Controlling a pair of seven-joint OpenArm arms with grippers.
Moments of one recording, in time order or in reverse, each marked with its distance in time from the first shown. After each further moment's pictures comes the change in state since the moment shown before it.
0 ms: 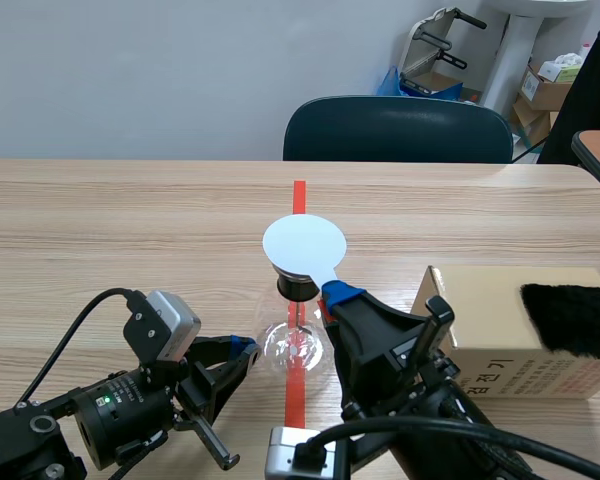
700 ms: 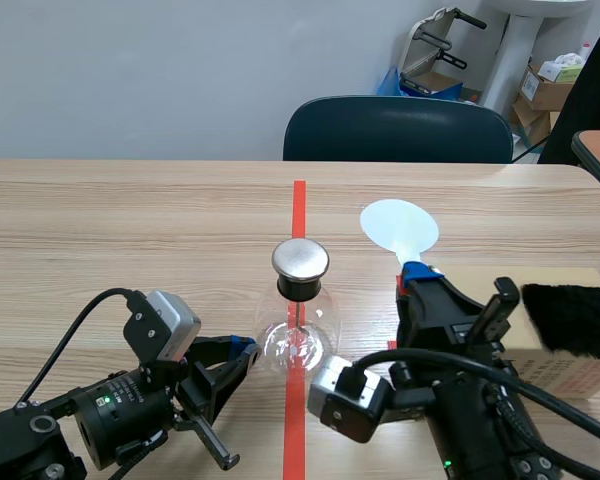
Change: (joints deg) left arm 0.0 0.0 0.0 0.0 0.0 0.0 0.0; right arm 0.0 0.0 0.0 0.0 0.0 0.0 -22.6
